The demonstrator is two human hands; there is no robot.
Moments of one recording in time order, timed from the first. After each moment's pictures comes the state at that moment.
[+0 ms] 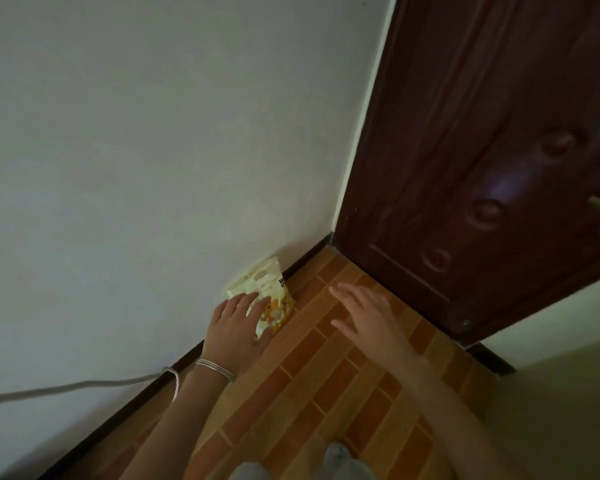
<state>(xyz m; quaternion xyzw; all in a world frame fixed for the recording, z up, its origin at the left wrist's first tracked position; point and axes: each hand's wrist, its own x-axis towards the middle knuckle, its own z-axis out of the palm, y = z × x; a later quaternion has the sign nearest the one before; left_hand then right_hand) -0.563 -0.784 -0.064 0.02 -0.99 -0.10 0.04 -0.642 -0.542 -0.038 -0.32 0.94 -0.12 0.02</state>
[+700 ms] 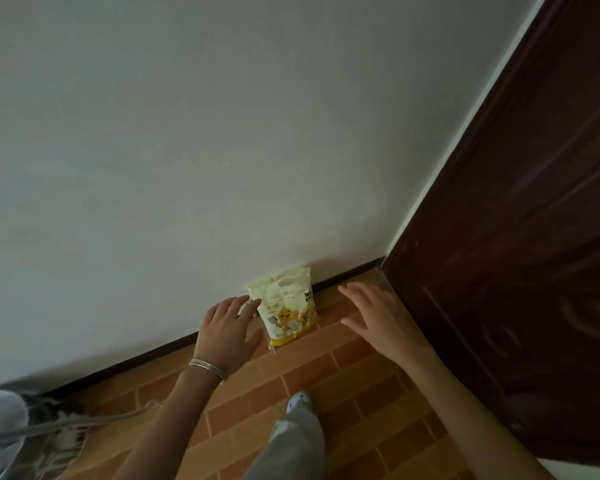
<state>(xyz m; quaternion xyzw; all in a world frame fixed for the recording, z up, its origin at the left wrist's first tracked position) -0.660 -0.763 -0.100 0.21 -0.97 -0.07 0.02 -0.848 -0.548 -0.066 -0.48 0.87 -0.09 0.09</state>
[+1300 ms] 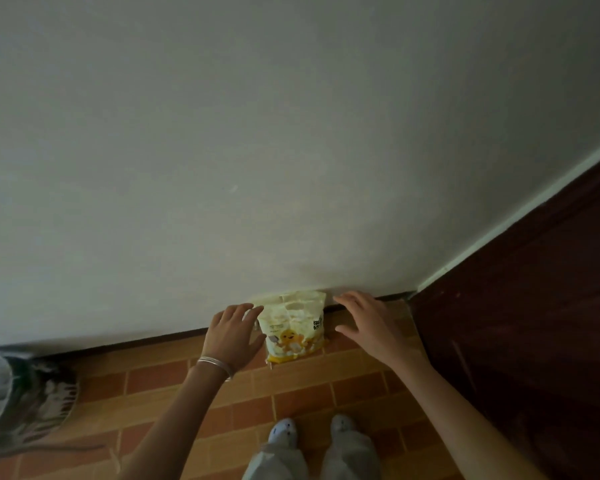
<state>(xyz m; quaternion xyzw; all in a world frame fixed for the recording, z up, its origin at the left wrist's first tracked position) -0.783 -0.837 -0.177 0.31 -0.94 -0.11 -0.06 -1.007 -0.672 -0.146 -0.55 0.81 -0.08 0.19</state>
